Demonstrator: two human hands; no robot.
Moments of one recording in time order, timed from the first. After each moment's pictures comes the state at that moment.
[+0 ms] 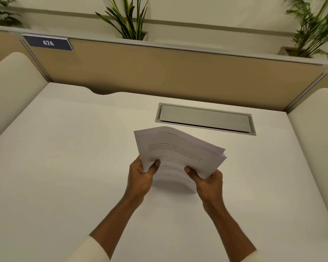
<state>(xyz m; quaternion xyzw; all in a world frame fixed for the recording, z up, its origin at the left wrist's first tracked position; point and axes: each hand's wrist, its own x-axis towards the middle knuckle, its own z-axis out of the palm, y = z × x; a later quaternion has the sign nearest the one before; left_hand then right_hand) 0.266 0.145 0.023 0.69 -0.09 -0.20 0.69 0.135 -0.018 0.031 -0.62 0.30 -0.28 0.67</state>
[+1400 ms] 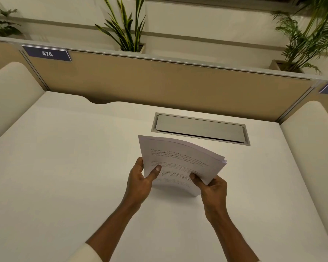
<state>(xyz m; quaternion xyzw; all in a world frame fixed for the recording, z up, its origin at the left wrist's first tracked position) 0.274 0.130 0.025 0.71 -0.12 -0.22 0.66 0.131 -0.042 0.025 -0.59 0.34 -0.28 0.68</state>
